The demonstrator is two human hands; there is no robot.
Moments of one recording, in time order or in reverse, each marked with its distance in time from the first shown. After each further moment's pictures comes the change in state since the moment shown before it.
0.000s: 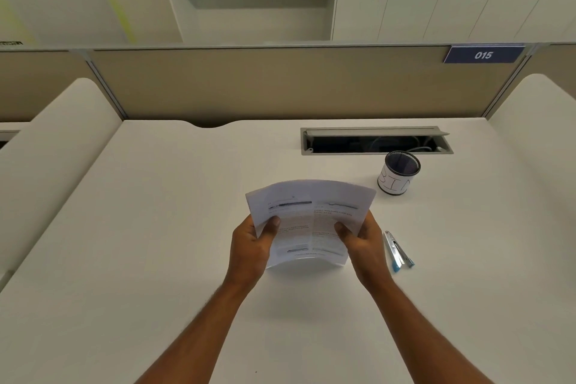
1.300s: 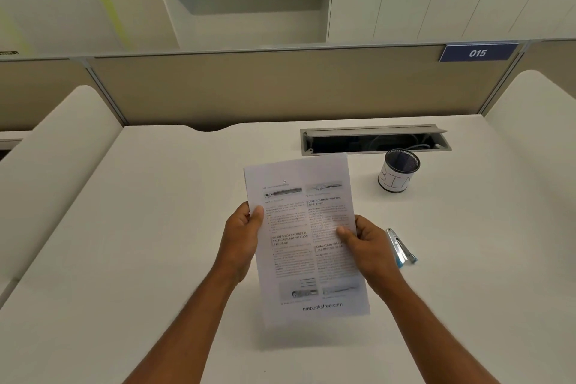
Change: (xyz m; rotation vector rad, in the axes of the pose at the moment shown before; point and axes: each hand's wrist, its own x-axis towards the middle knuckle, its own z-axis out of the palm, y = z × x) left_hand 0.019 0.017 -0.023 -0.031 -0.045 -0.208; right_hand -0.012 -0.007 -0.004 -0.149 -0.038 0.220
